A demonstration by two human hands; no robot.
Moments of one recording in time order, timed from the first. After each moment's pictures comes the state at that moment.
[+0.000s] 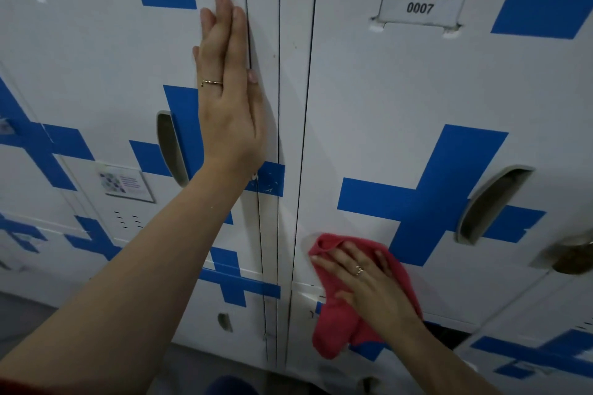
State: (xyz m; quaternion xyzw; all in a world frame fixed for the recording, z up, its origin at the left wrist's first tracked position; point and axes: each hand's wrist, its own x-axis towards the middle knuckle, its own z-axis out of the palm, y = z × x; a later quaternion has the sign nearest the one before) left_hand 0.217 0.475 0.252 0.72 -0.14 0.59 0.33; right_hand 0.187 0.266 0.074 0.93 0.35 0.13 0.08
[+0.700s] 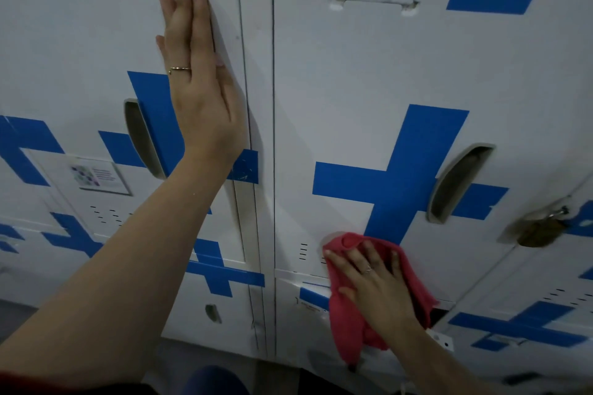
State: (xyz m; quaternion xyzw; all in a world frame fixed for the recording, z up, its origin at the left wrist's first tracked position) left_hand 0.220 0.465 0.251 0.70 -0.11 0.62 0.33; right_hand 0.179 0.229 0.055 0.97 0.23 0.04 0.01
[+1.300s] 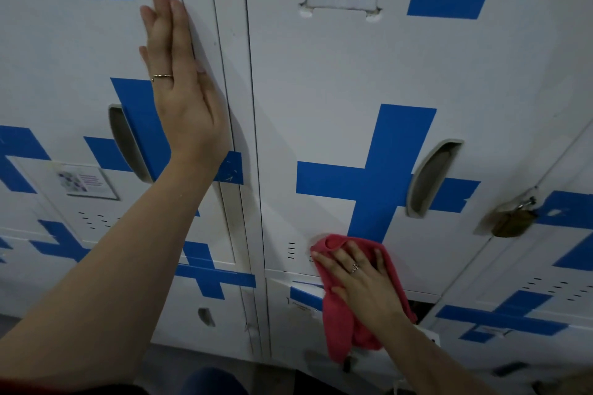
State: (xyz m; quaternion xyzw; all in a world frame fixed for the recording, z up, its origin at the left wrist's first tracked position) left_hand 0.219 0.460 0.249 0.71 -0.10 0.61 0.34; right_hand 0.182 0.222 0.044 0.96 0.26 0.08 0.01
